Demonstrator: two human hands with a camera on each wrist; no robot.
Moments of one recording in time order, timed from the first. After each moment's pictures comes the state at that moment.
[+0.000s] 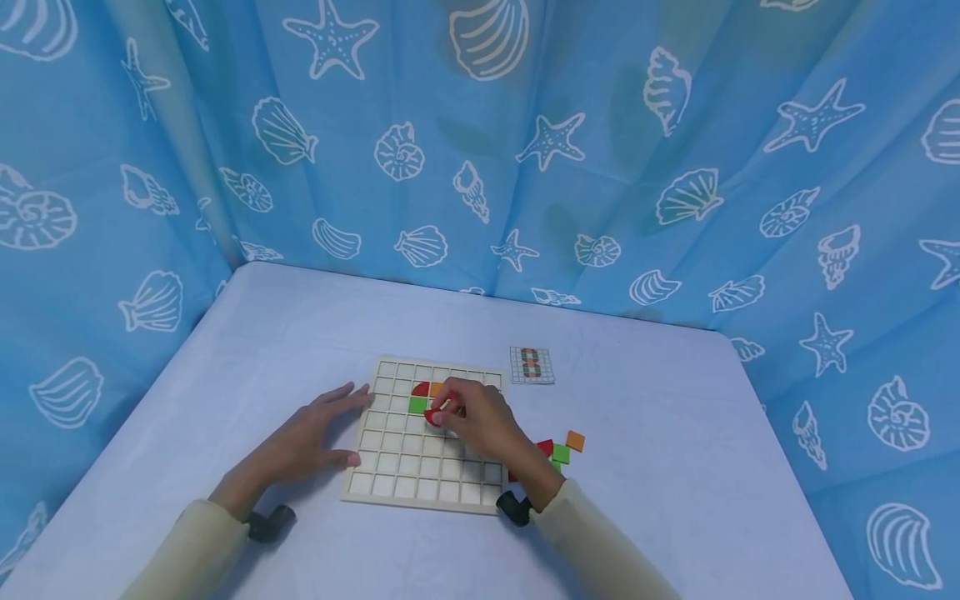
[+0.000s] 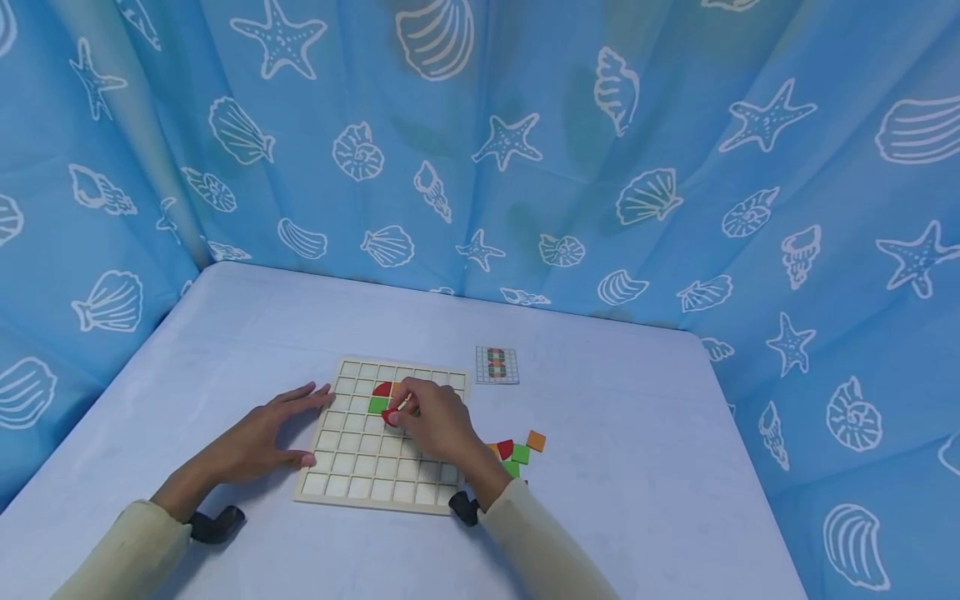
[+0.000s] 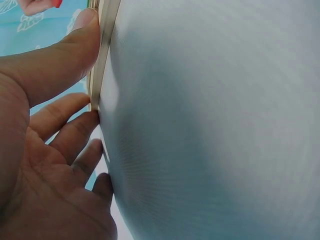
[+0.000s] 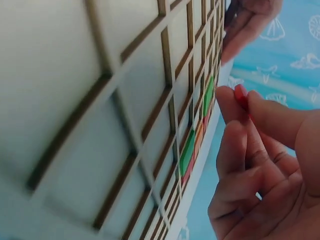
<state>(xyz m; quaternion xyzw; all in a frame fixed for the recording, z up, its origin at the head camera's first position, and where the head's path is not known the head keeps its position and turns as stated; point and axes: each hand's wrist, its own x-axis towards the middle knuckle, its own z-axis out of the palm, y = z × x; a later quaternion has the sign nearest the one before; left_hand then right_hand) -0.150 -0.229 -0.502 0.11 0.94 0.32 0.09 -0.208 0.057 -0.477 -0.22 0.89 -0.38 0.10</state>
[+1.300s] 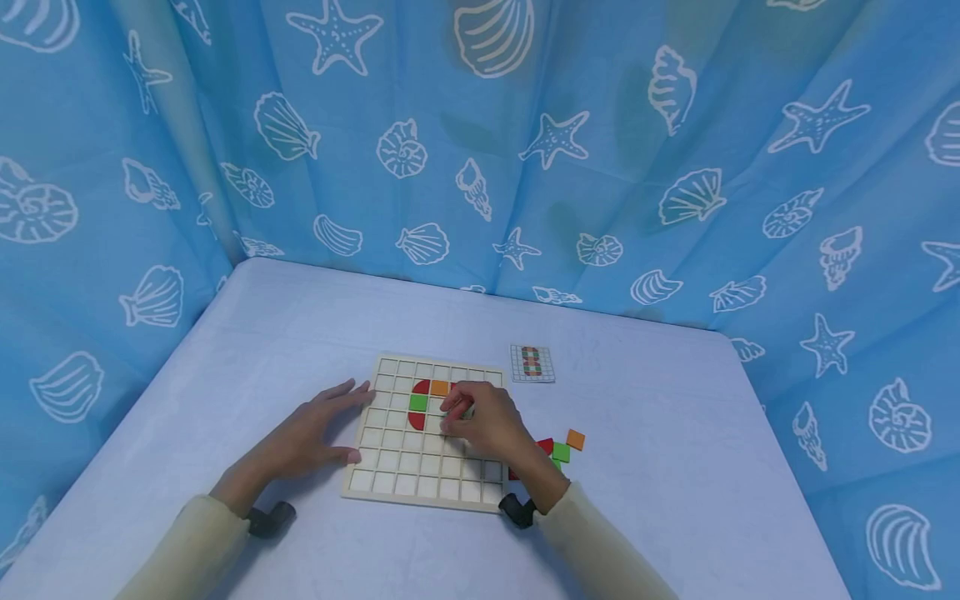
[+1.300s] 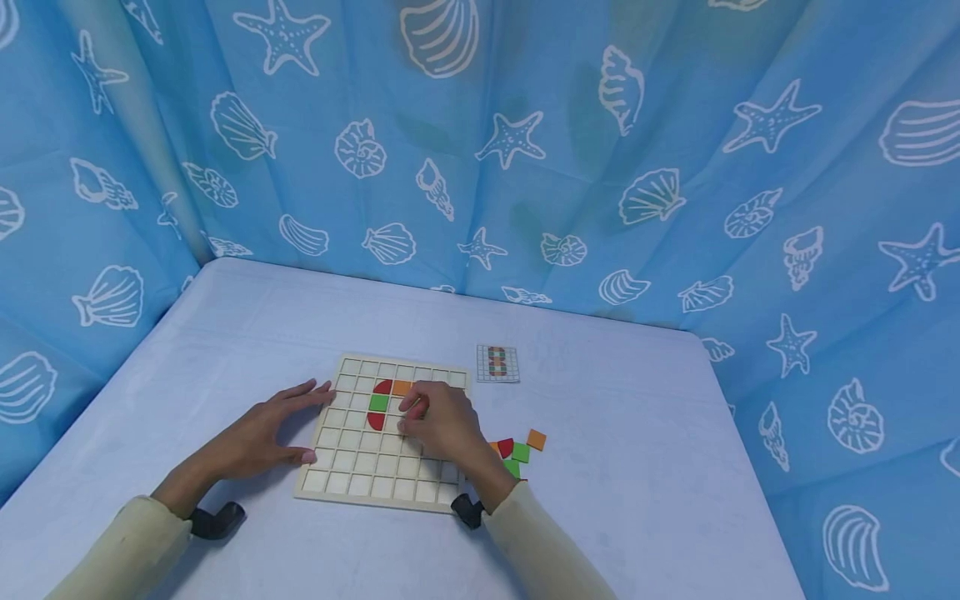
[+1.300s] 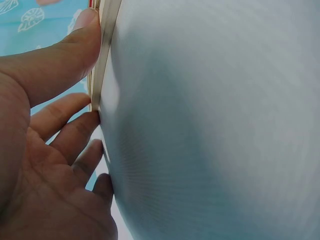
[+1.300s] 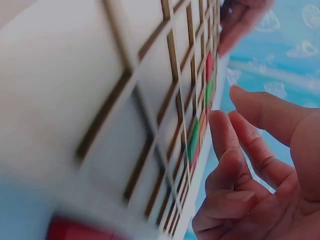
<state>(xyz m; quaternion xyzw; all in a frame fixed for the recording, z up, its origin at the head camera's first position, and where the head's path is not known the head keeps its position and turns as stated) -0.150 -0.228 -0.503 0.11 0.94 0.31 0.09 -0.208 0.063 -0.480 -0.16 0.90 -0.38 0.13</state>
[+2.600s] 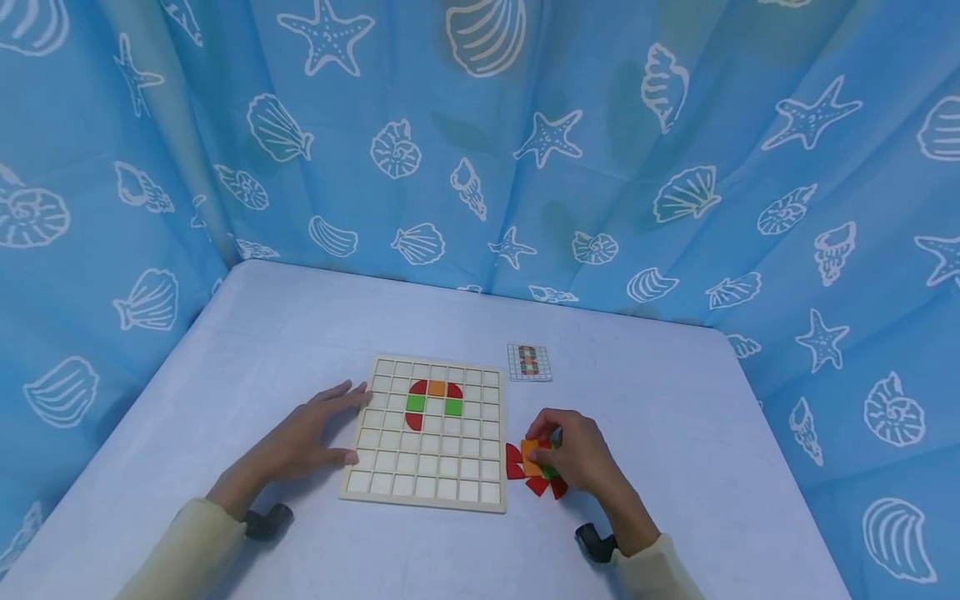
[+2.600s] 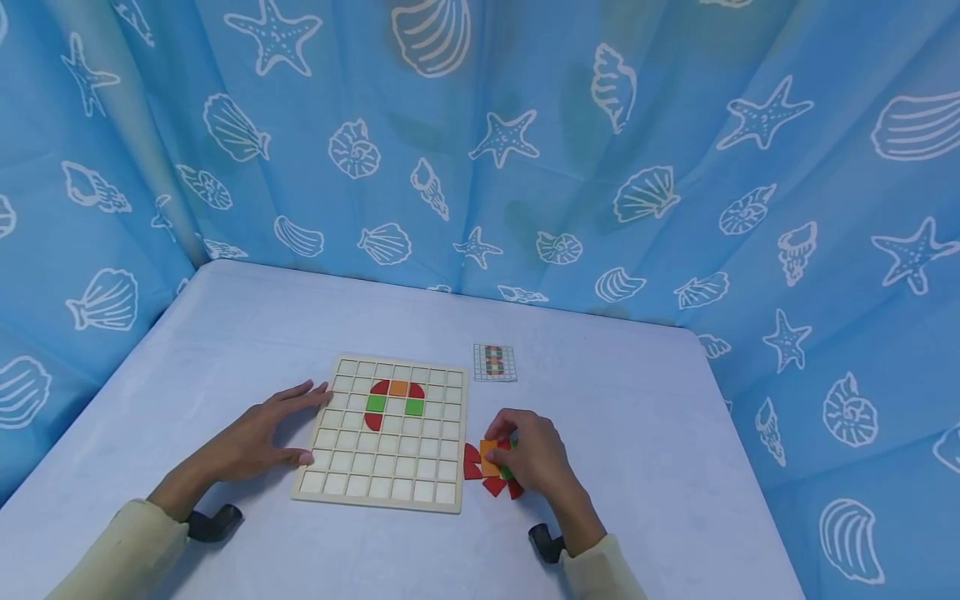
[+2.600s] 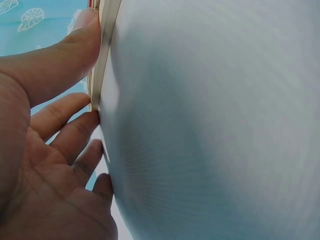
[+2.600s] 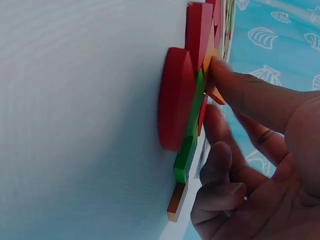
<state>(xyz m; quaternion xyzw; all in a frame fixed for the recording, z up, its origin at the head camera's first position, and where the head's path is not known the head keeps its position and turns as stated) -0.150 -0.228 -0.502 0.11 0.94 0.32 0.09 -0.185 0.176 -0.491 -0.05 0.94 -0.33 0.10</state>
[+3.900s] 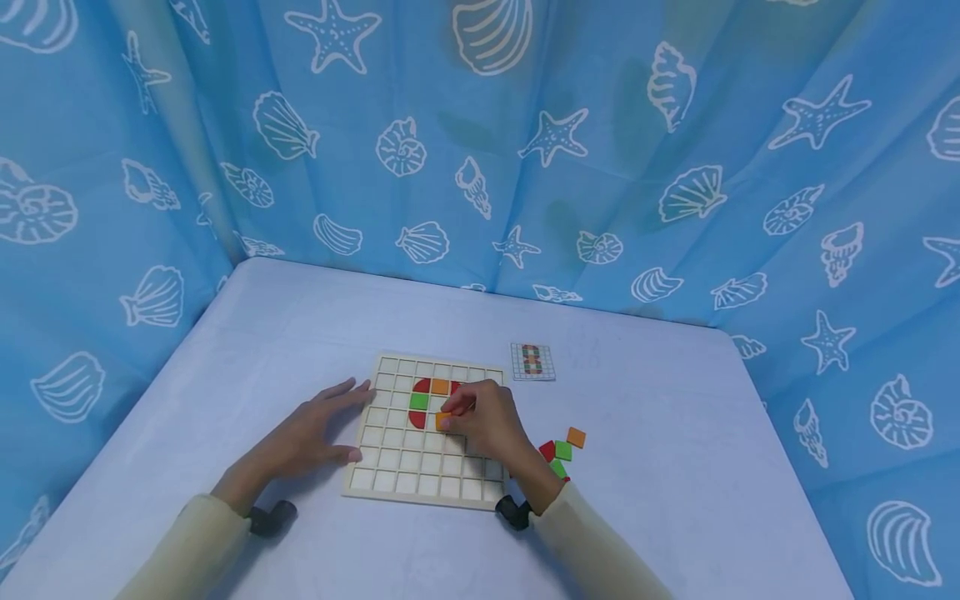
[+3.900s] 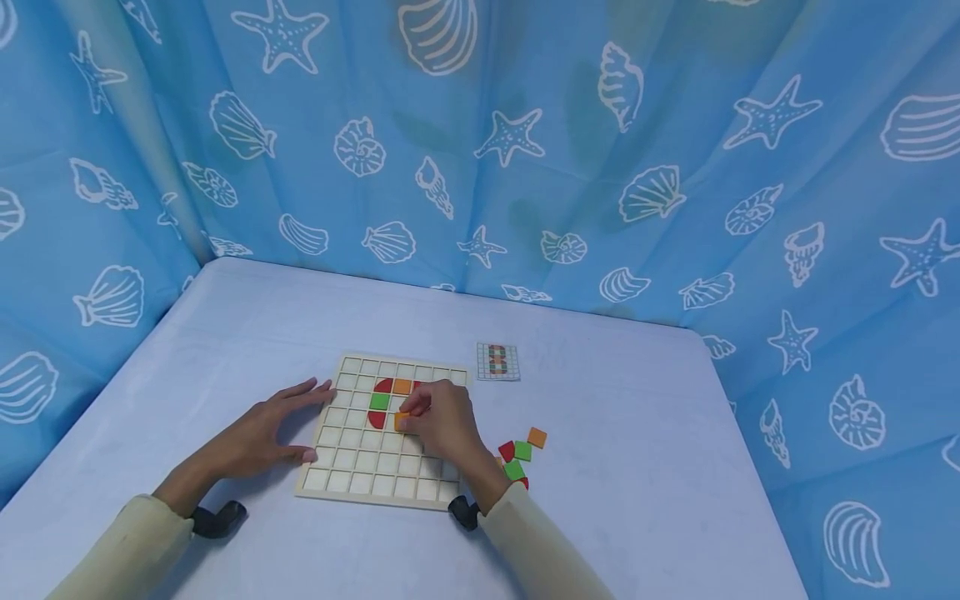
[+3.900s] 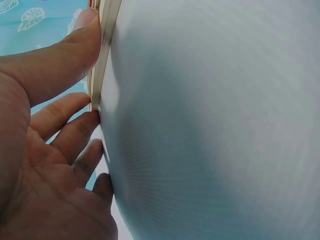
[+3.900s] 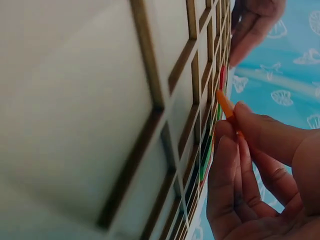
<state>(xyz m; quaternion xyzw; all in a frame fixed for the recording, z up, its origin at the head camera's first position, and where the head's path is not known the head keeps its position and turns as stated) -0.150 -0.229 -0.503 0.11 0.94 0.32 0.09 -0.206 0.060 -0.488 -0.14 0.89 -0.42 0.09</state>
